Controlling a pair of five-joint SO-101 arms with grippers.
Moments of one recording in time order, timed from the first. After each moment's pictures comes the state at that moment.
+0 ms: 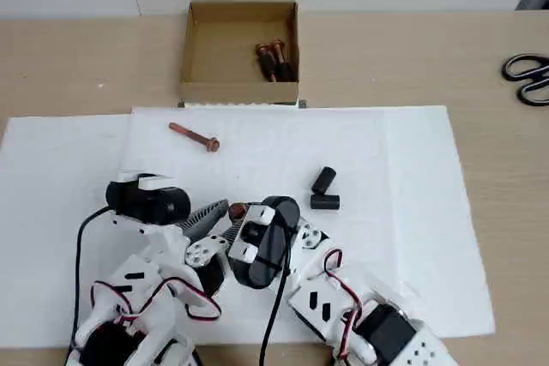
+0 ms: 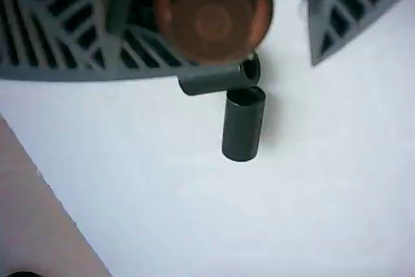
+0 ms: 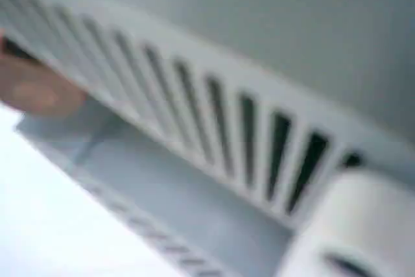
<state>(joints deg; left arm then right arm) 28.9 -103.8 75.3 64.9 29.3 -49.3 -92.6 79.2 40.6 13.7</state>
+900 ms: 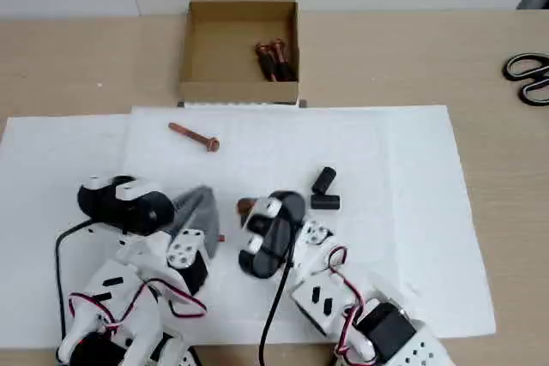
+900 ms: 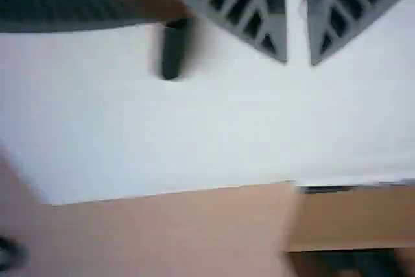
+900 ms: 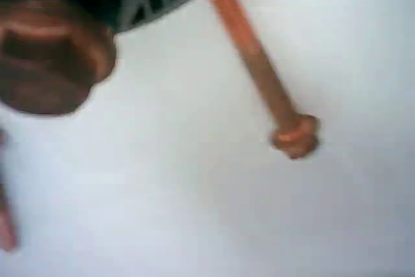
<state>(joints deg) 18.0 -103.3 69.8 64.0 18.4 -43.5 -93.1 81.1 40.4 13.7</state>
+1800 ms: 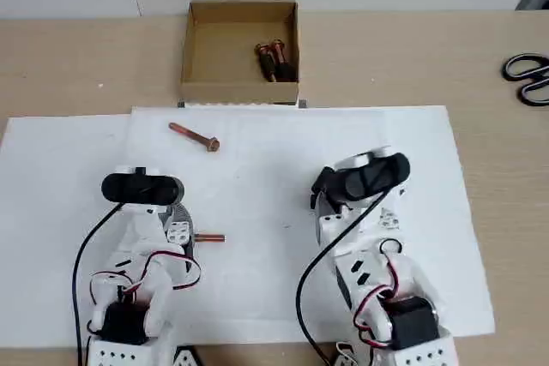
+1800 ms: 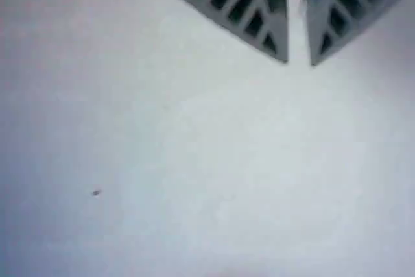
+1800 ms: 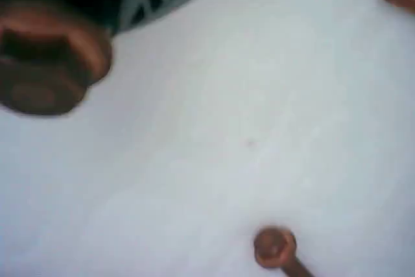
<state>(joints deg) 2.5 -103.3 94.3 58.8 8.8 -19.2 -90.9 73.4 55.9 -7.3</state>
